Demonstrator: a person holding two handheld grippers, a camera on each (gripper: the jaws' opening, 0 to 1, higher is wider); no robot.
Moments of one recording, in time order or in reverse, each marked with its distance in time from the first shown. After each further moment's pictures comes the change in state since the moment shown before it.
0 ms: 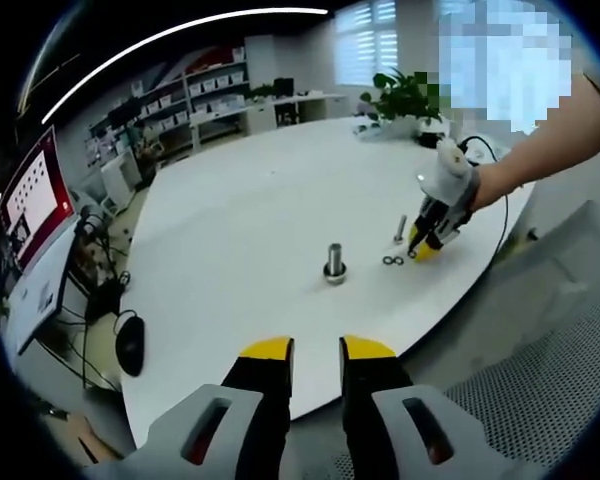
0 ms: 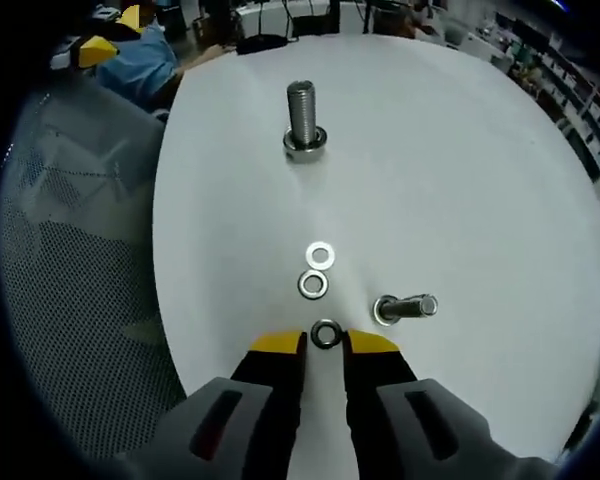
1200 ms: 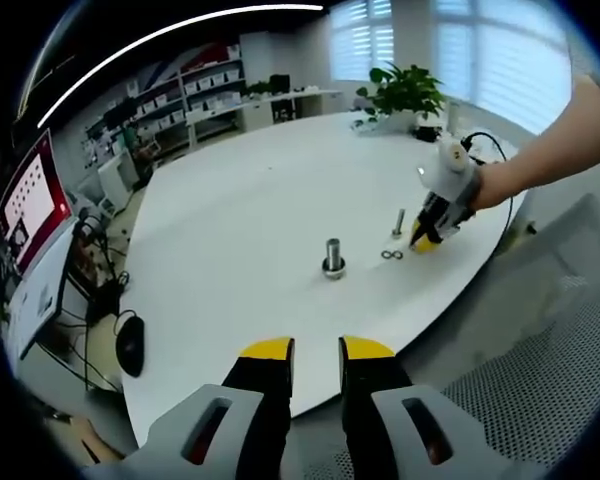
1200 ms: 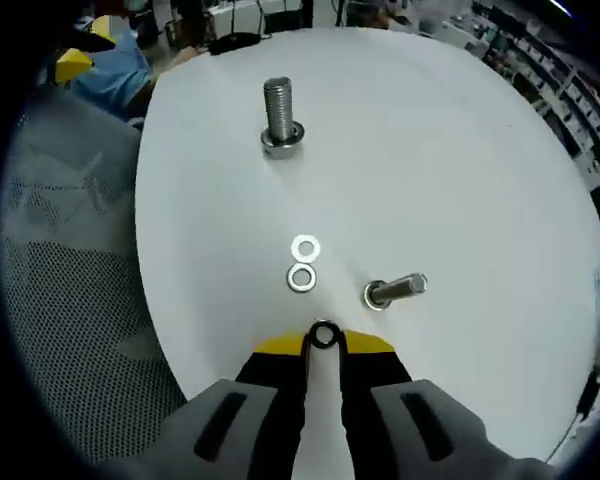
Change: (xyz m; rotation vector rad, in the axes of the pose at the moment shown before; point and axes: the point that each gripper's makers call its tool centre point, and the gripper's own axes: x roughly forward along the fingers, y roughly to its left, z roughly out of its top) left arm 0.001 0.000 -0.002 0.014 0.017 -0.004; right arm -0.005 -0.008 -0.012 0.179 -0.021 -0.097
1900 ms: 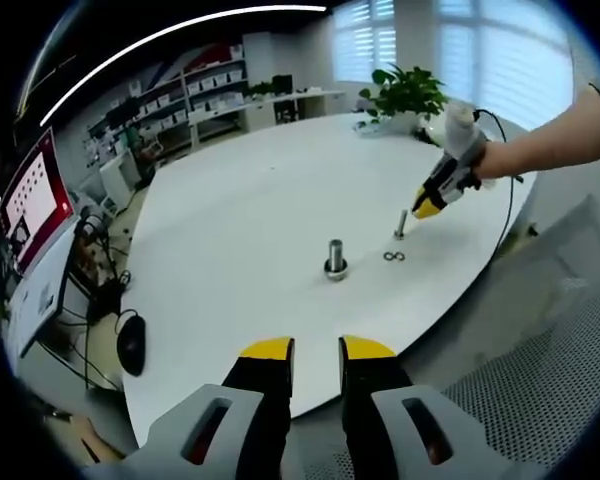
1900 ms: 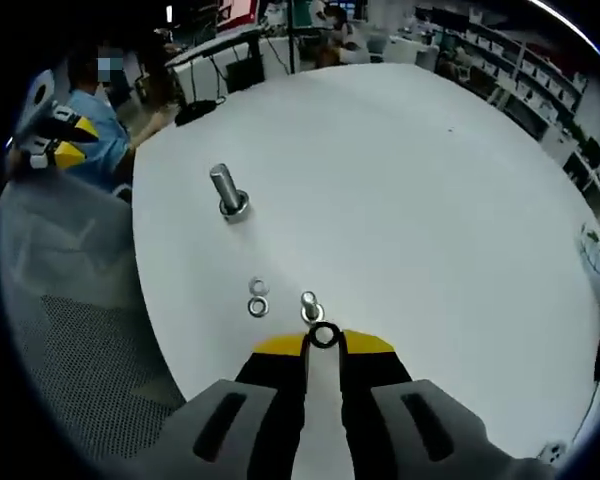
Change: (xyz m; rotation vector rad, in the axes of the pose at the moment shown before) left arm 0.000 0.001 0.000 -0.004 -0.002 0.004; right arm -0.049 -0.035 0.026 0.100 -0.175 -0.016
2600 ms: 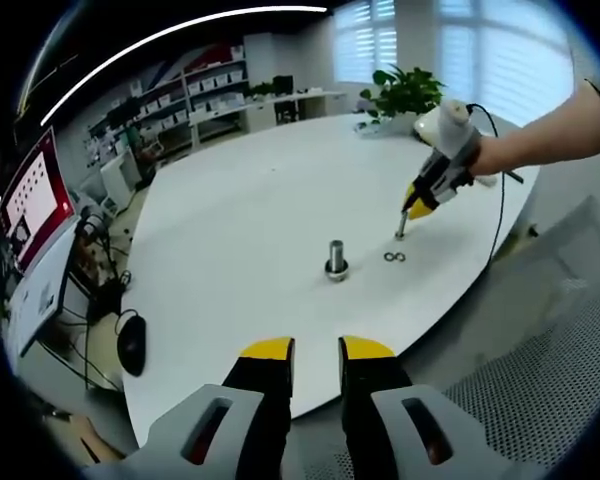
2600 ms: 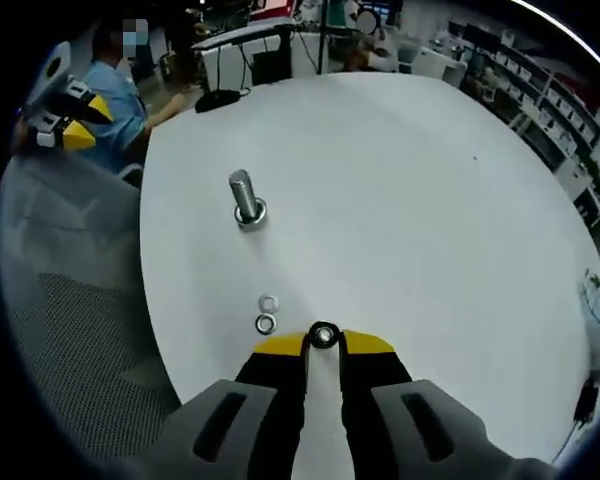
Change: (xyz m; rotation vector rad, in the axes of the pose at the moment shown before) left arm 0.000 0.001 0.000 -0.001 -0.001 0.002; right arm 0.013 0.008 0.019 -0.105 0.016 0.016
